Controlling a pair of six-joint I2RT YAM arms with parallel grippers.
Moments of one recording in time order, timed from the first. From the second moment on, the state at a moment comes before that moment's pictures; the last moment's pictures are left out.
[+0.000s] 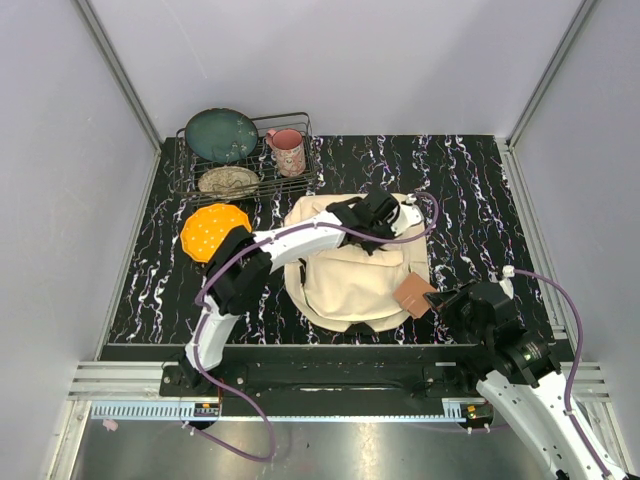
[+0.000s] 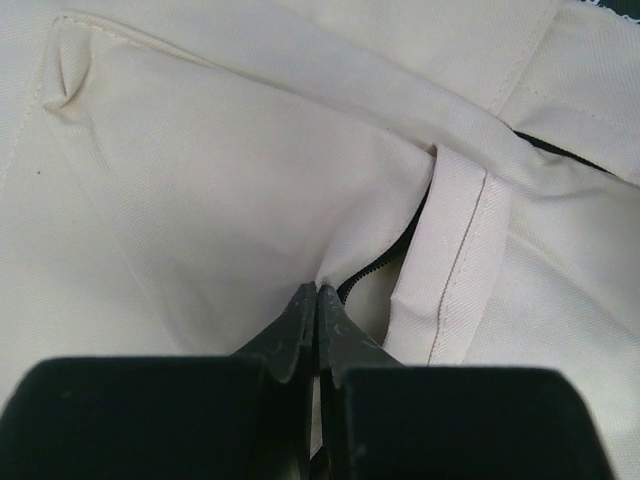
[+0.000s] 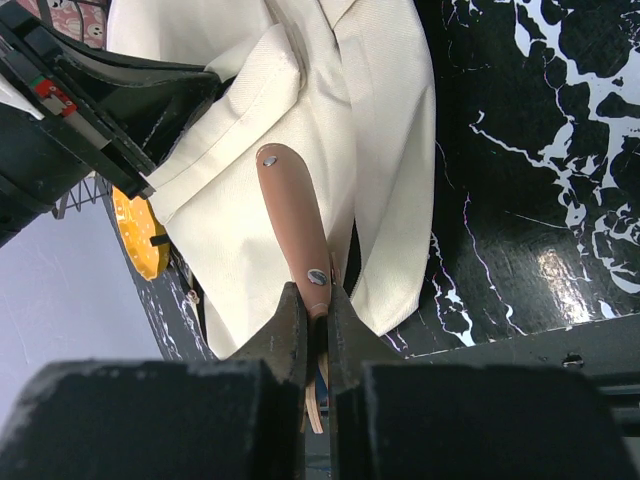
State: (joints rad) left arm -0.91 2.13 1.74 -0.50 0.02 0.30; right arm 0.47 0.26 0.50 -0.87 0.14 1.26
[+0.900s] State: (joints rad) left arm -0.86 1.98 1.70 -0.49 0.05 0.20; right arm 0.47 0.62 0.41 -0.23 -0.04 1.41
